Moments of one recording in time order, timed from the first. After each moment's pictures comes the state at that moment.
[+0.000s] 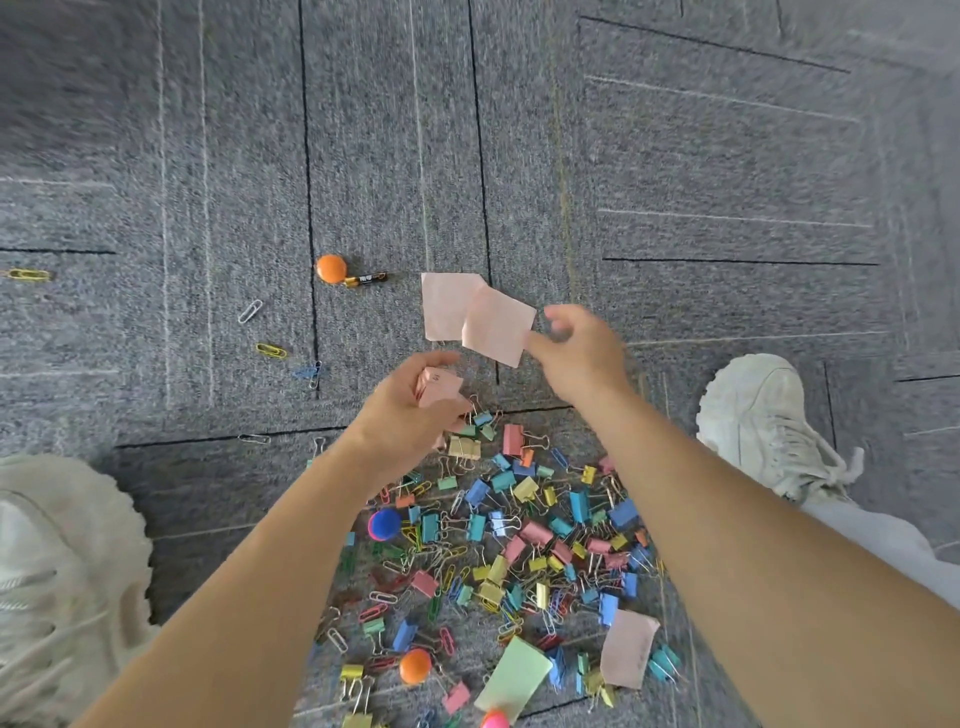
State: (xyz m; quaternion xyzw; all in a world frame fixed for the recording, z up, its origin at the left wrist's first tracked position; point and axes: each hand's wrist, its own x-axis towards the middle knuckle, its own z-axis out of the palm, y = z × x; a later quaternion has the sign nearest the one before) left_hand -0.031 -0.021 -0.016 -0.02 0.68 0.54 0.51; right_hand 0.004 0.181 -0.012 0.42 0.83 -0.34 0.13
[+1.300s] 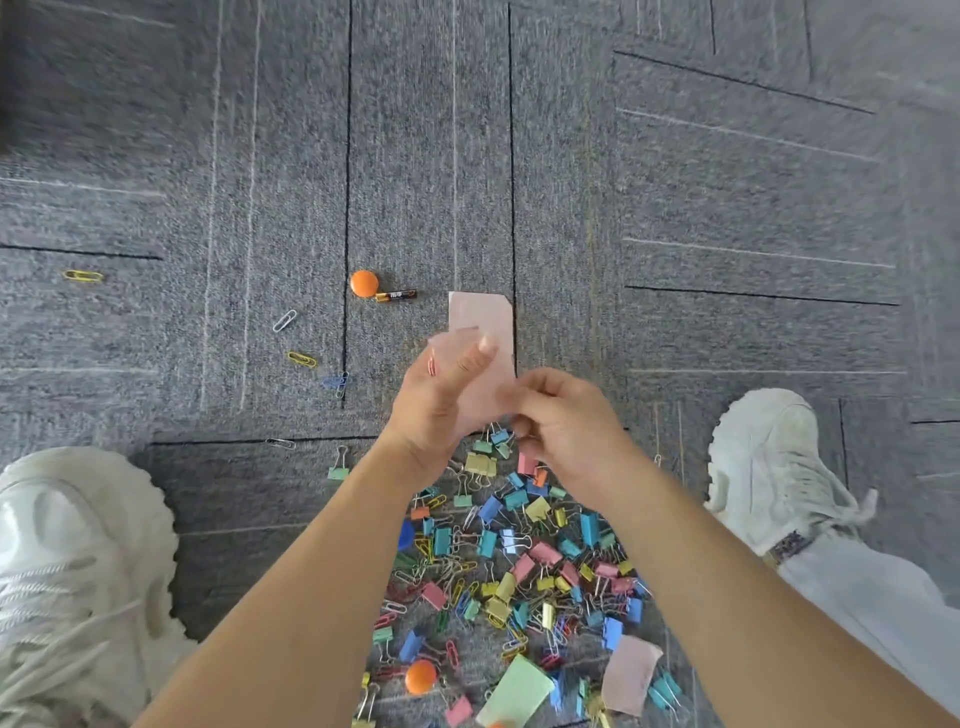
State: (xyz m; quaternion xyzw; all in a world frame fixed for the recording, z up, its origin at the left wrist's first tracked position) left_hand -0.043 0.002 -0.003 -0.19 0.47 0.74 0.45; right_hand 0.015 0.130 0.033 0.45 0.59 -0.64 0.20
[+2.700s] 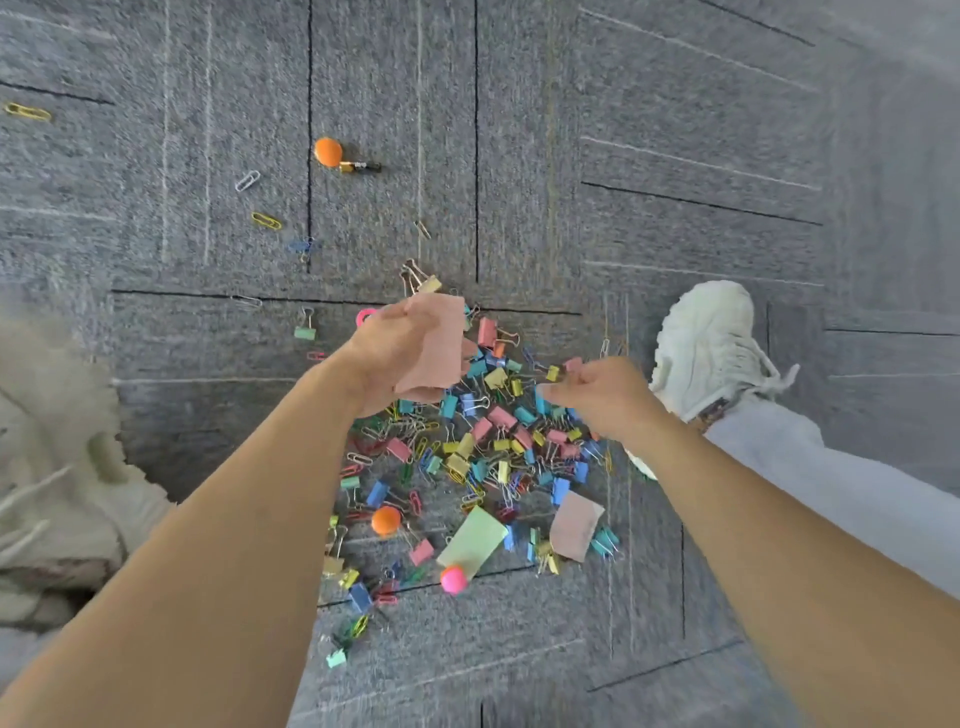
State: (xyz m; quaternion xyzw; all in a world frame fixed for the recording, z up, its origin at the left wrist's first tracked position) left_hand 0.031 -0.035 0.003 -0.16 0.56 0.60 0.54; right_hand 0.142 0.166 0.047 0.41 0.81 -0.26 0.32
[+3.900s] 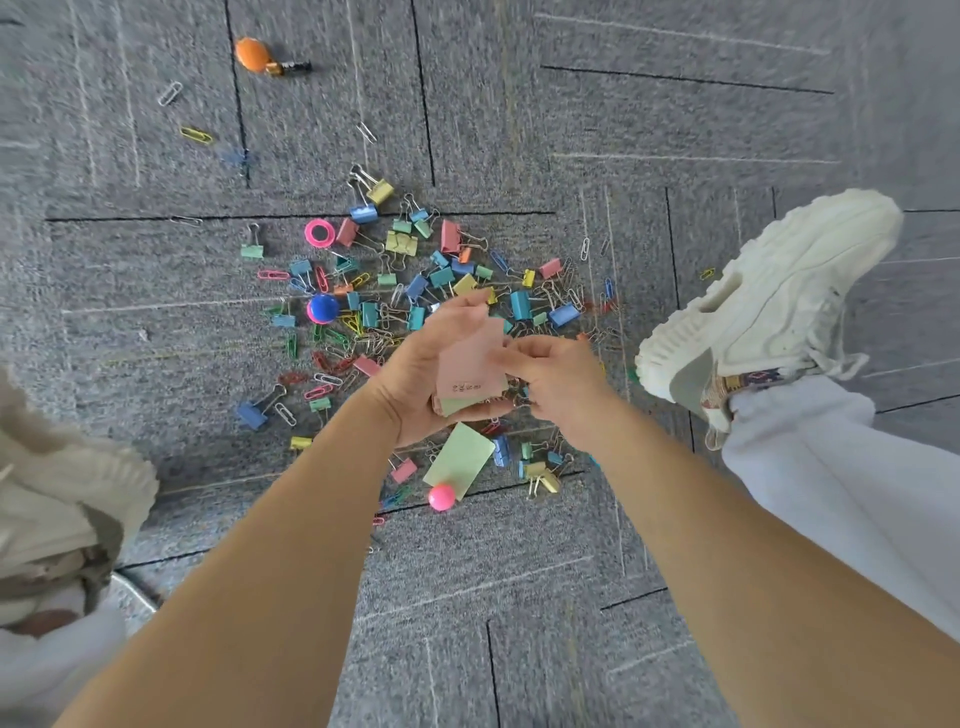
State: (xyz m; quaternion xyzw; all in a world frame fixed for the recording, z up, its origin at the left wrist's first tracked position) left_hand 0.159 -0.018 -0.002 -0.14 0.37 0.68 0.62; right_hand 0.235 0.121 0.017 0.50 0.63 -0.56 0.18
